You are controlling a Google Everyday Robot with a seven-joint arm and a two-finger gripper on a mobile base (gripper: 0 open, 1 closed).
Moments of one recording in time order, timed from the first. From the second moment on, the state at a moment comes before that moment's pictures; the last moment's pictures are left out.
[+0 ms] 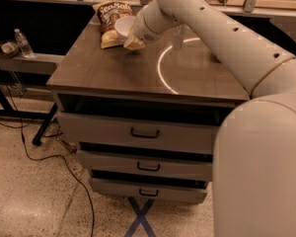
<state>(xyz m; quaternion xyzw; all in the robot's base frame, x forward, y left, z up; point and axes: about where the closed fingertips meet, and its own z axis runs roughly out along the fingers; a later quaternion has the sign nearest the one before) 0.789 0.051 0.877 -0.66 0.63 0.02 0.41</state>
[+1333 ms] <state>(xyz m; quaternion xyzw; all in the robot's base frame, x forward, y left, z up) 0.914 -0.095 0.898 -0.55 0.70 -0.13 0.44</state>
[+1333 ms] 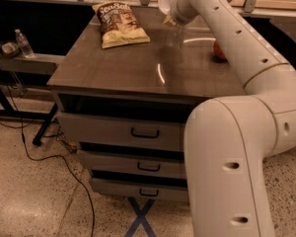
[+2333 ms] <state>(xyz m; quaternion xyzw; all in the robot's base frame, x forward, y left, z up) 0.928 -0.126 0.864 -0.54 0.73 -0.15 0.38</state>
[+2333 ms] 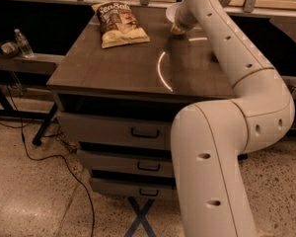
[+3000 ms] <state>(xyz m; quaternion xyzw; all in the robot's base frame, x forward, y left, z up) 0.929 -0.117 0.851 -0.55 0.73 -0.14 0.37</state>
